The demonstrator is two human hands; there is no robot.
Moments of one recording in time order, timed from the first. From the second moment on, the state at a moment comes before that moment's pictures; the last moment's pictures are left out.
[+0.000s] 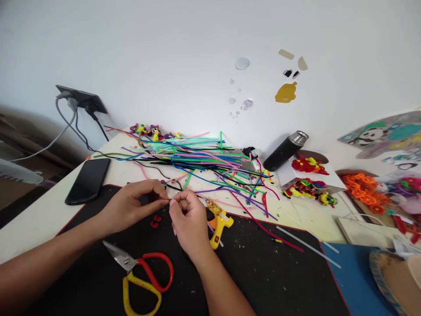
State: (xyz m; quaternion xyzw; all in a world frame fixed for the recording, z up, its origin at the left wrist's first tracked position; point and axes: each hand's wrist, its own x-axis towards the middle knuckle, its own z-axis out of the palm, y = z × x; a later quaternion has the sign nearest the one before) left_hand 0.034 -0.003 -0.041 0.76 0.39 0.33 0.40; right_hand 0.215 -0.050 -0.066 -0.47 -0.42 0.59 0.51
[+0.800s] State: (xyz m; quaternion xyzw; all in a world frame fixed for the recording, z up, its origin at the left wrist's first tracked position) left_hand 0.021 0.008 -0.037 0.87 0.27 0.31 0.27; right_hand 0.217 -0.050 -0.066 -0.47 -0.43 0.61 0.47
